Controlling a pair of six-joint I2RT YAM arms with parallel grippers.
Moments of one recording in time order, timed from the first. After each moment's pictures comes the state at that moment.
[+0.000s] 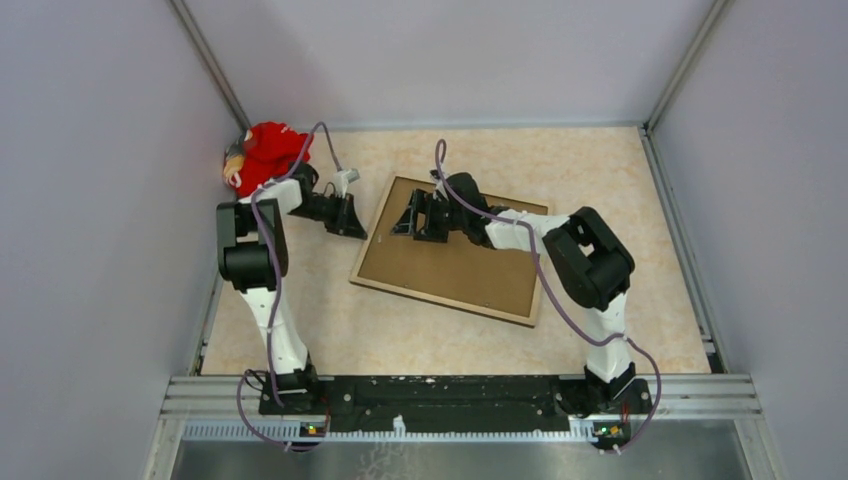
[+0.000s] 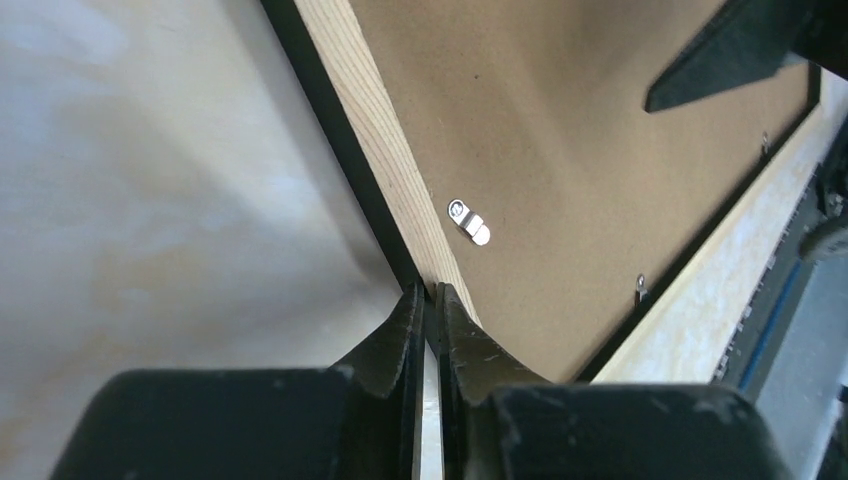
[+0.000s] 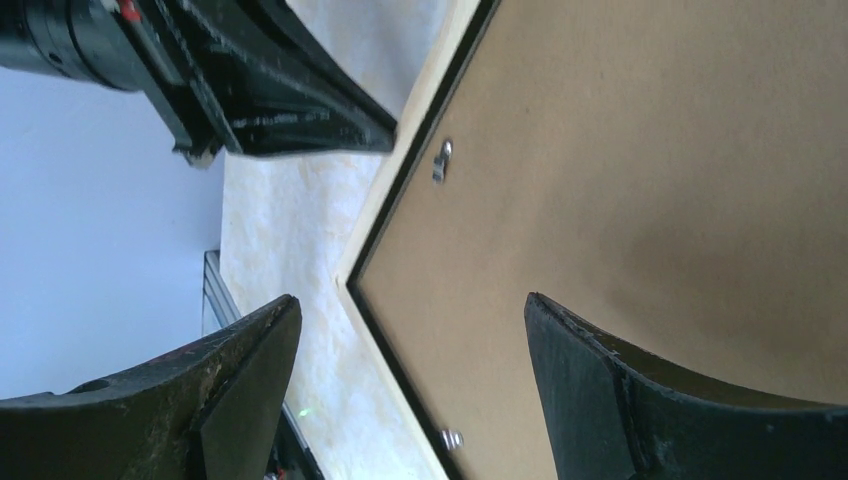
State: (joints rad) left arm 0.08 2.09 1.44 -0.70 0.88 0.48; right arm 0.69 2.03 1.29 0.21 -0.42 0.81
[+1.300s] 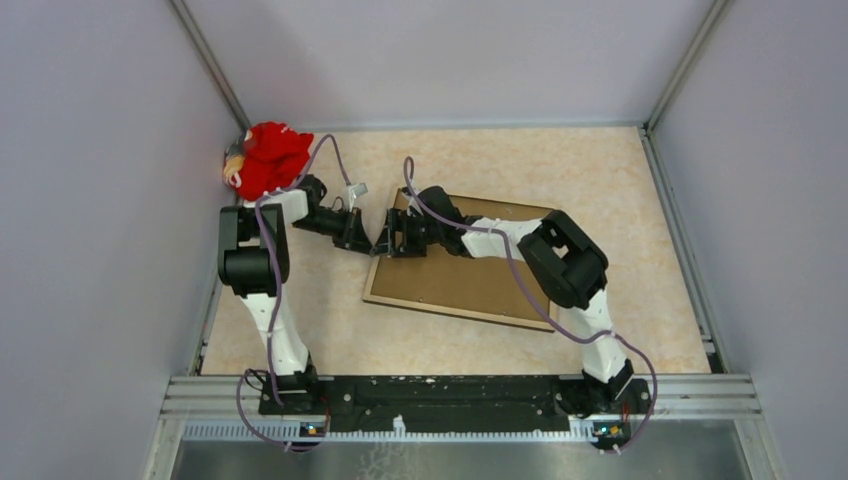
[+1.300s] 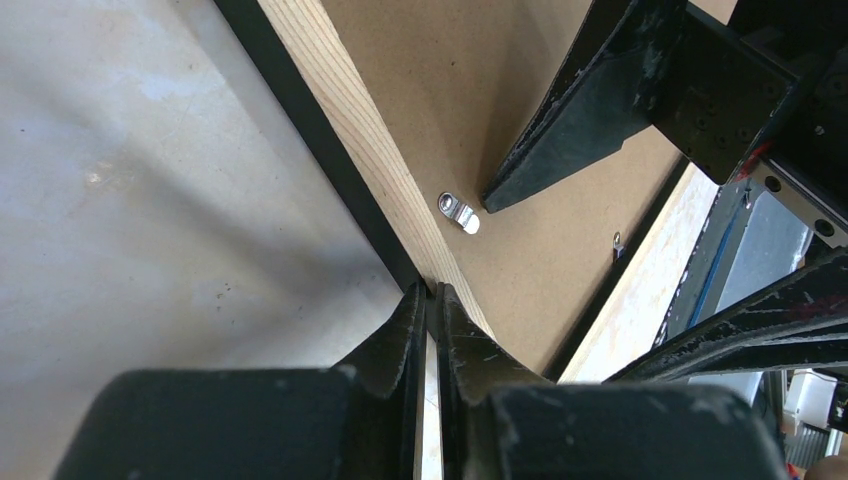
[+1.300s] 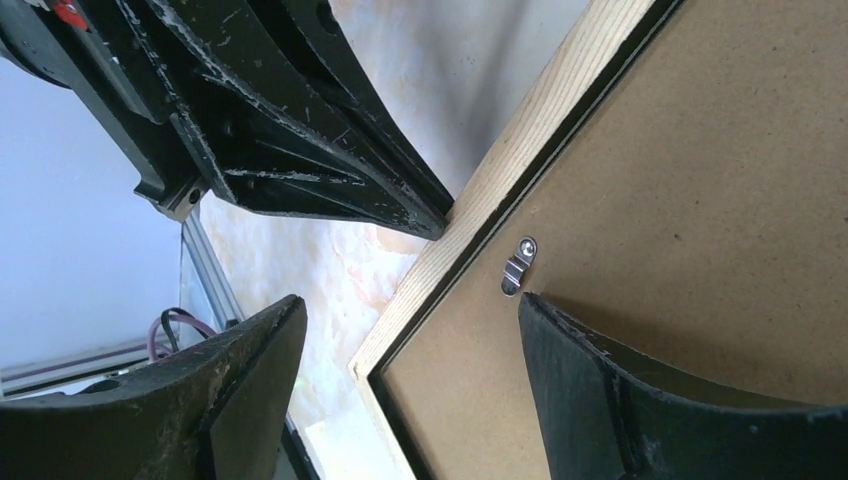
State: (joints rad) left arm 0.03 2.01 1.27 -0.71 0.95 0.47; right arm 0.80 2.14 1.38 0.19 -0.44 0.78
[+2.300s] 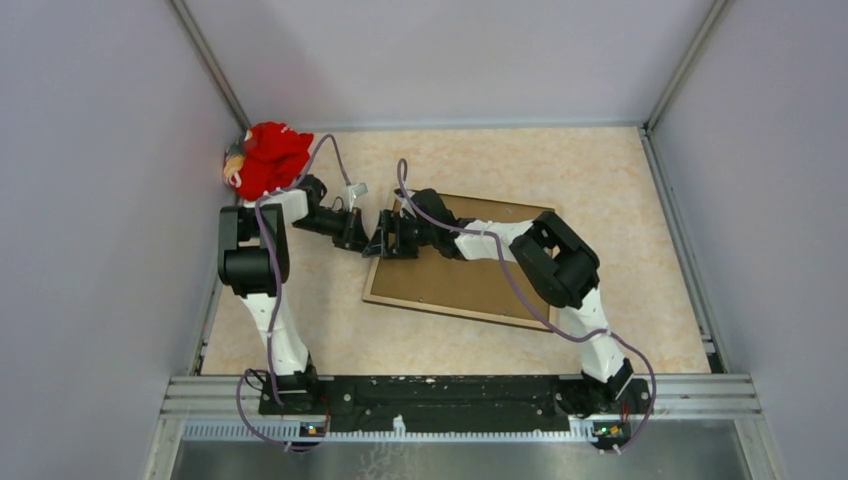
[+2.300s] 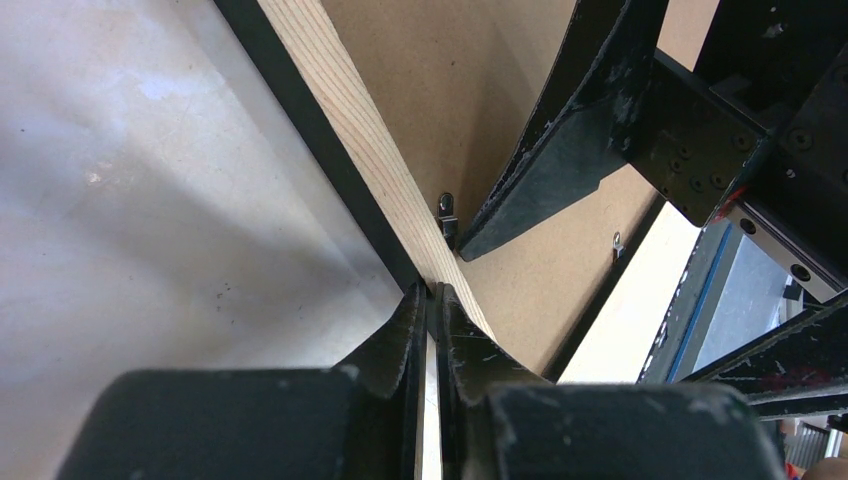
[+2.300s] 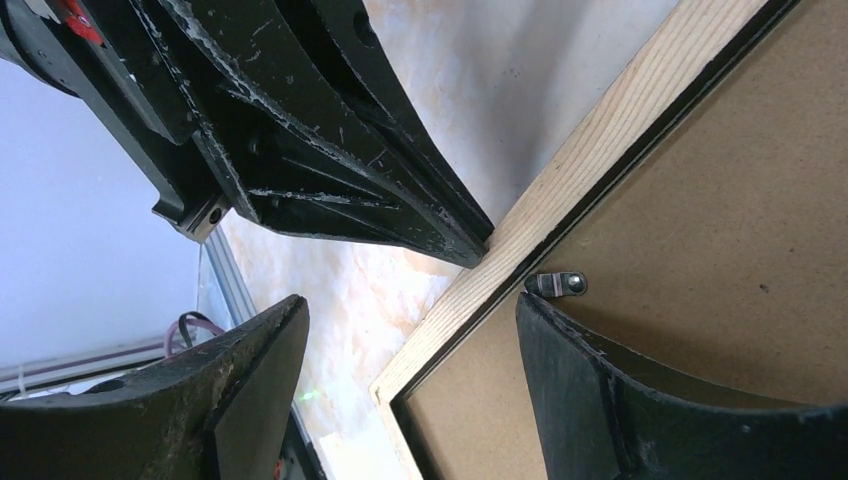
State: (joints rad) left arm 0.03 2.01 1.27 -0.71 0.95 0.47; right arm 0.82 2.19 1.42 0.24 -0.45 0.82
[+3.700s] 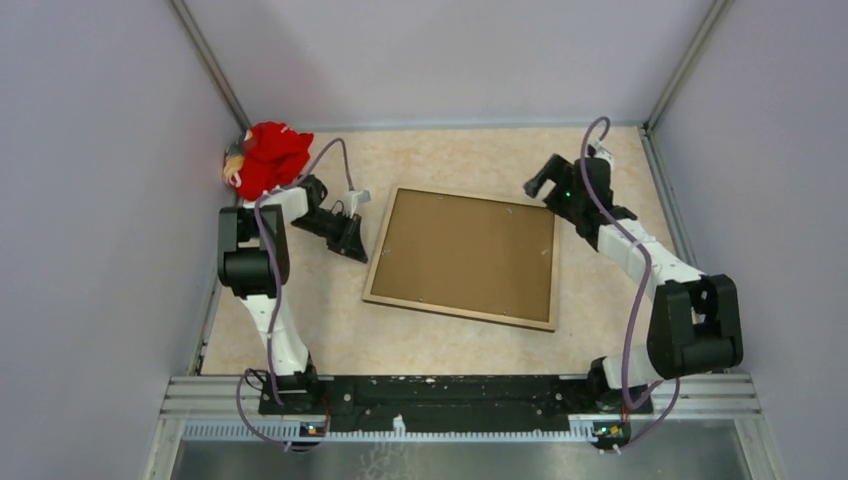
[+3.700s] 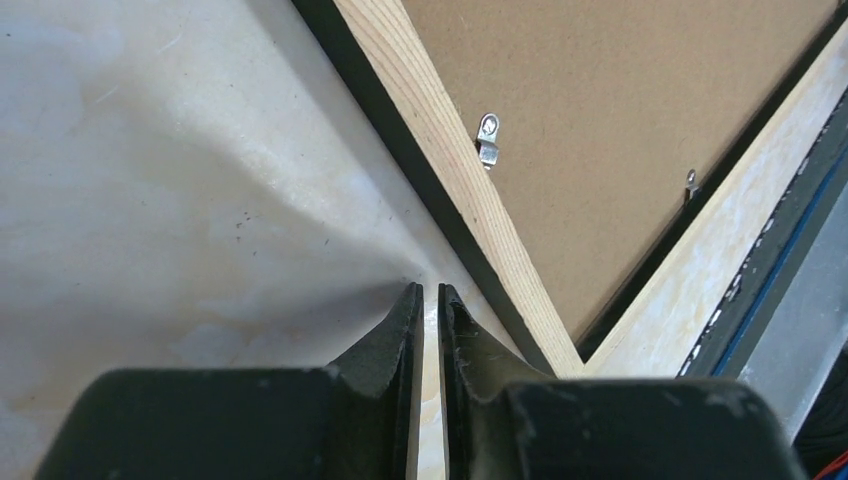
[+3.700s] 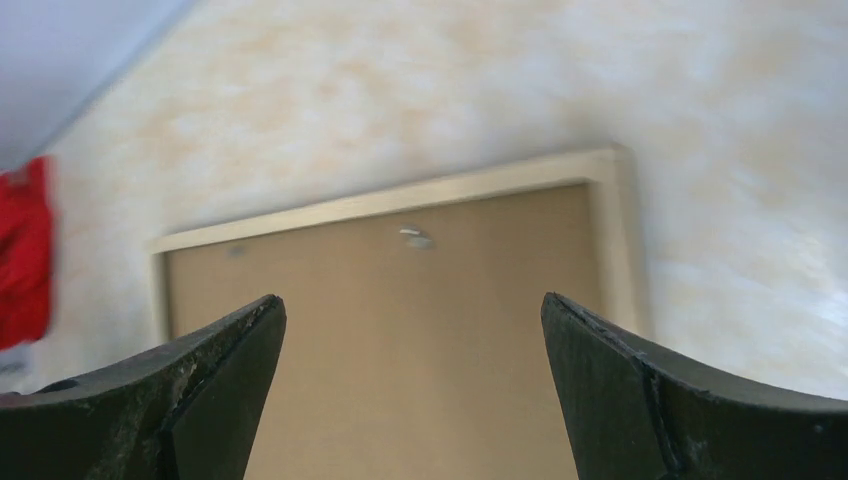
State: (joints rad) left arm 0.03 2.00 1.29 -0.83 0.81 0.61; right arm 0.23 1.44 0.97 -0.02 -0.02 0.68
